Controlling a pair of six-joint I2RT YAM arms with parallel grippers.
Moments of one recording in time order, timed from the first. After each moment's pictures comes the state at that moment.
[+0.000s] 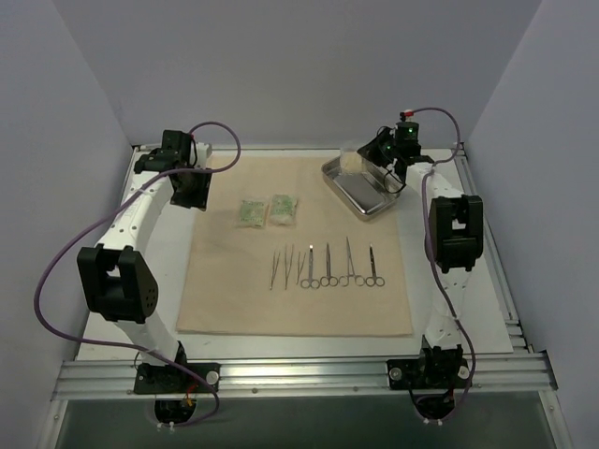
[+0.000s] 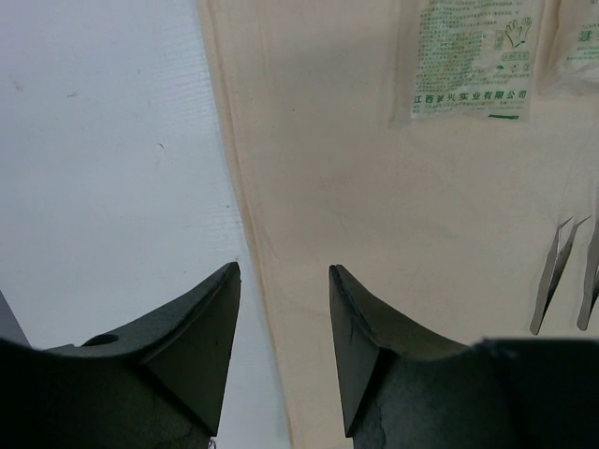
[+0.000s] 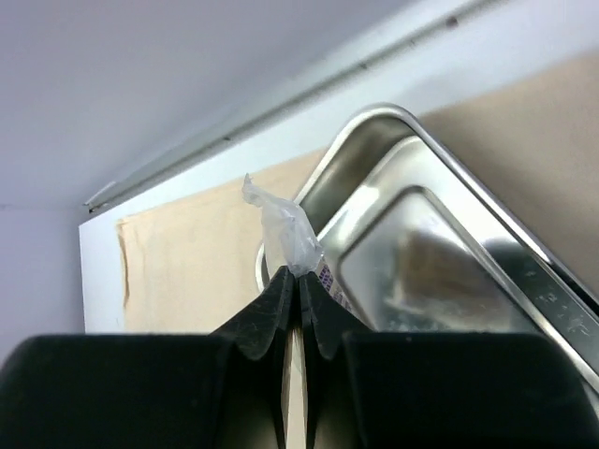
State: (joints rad) left arm -0.12 1.74 1.62 -0.94 -0.02 0.05; right arm 0.08 2.24 1.72 0.02 -0.31 0.77
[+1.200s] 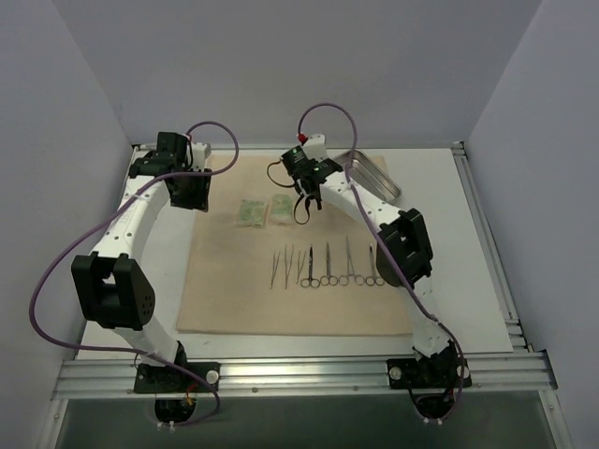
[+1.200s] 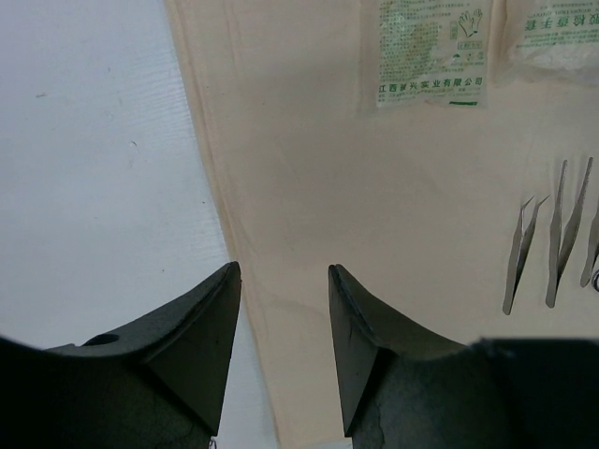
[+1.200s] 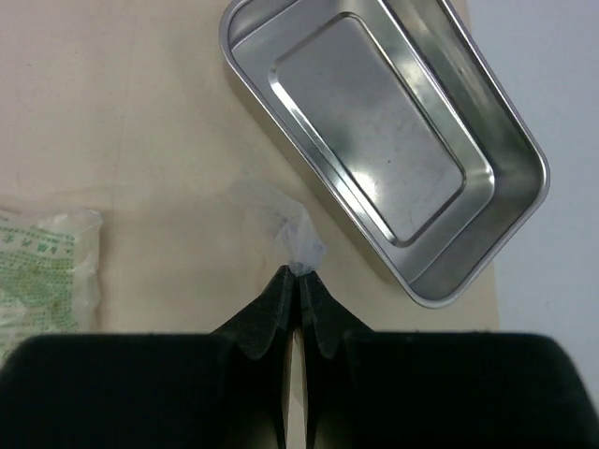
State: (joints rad) left arm -0.11 1.68 1.58 -0.93 0.05 0.04; right arm 0.64 2.18 1.95 -0.73 0.70 0.41
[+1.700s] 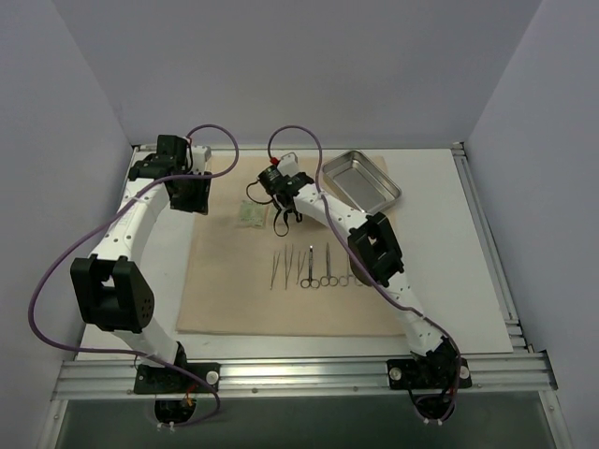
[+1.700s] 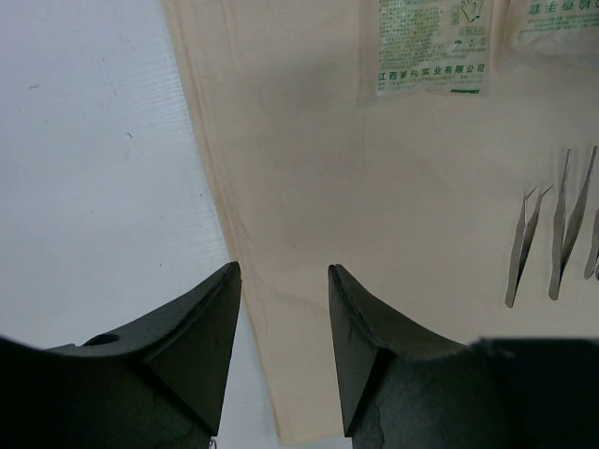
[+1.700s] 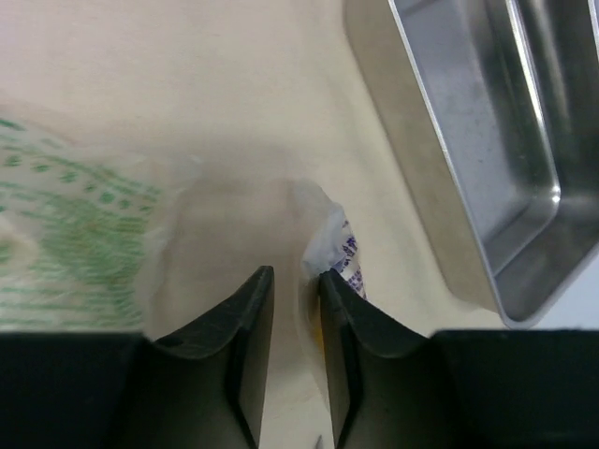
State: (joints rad) left arm -0.11 1.66 1.55 -0.93 0.06 0.05; right arm 0.72 2.48 2.20 -0.83 0.78 0.29
